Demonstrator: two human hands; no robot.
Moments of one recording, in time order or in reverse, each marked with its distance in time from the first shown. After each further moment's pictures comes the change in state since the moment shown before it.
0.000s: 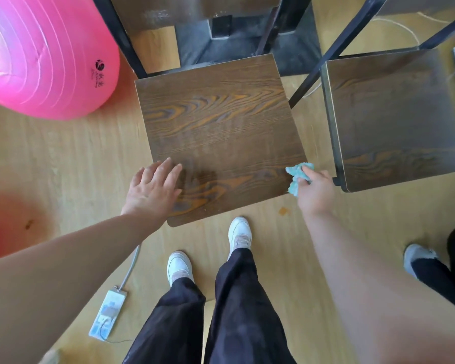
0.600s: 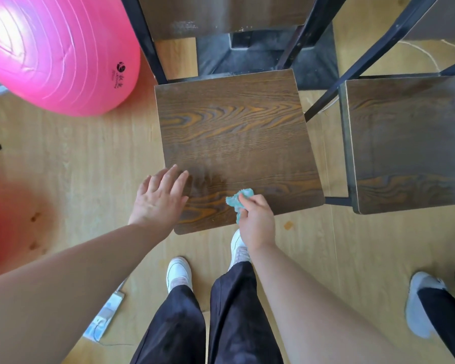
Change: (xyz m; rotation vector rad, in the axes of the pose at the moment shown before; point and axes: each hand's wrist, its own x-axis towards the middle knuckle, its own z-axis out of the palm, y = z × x) left_hand -0.006 -0.002 0.004 -0.061 0.048 -0.088; right_hand -0.091 -0.056 0.087 -0.010 -0.259 -0.364
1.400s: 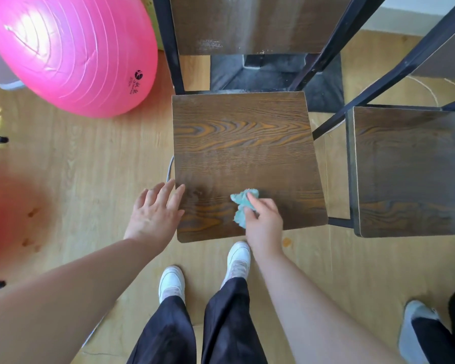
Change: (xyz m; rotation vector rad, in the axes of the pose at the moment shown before) left_hand -0.016 -0.013 0.008 -0.005 -0.021 -0.077; right_hand 0.012 -0.033 -0.026 0.240 0.039 0.095
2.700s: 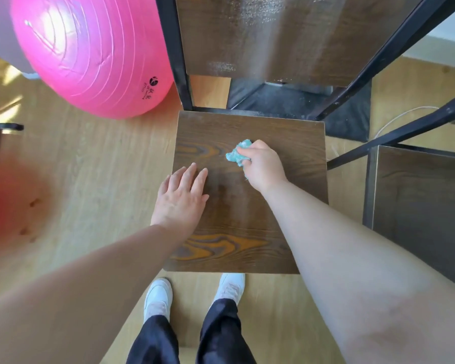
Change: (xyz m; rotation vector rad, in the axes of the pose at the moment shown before) left_hand 0.090 0.053 -0.021 -0.110 0.086 -0.148; right_hand 0.207 -0.063 0.020 -0.414 -0.325 -0.384
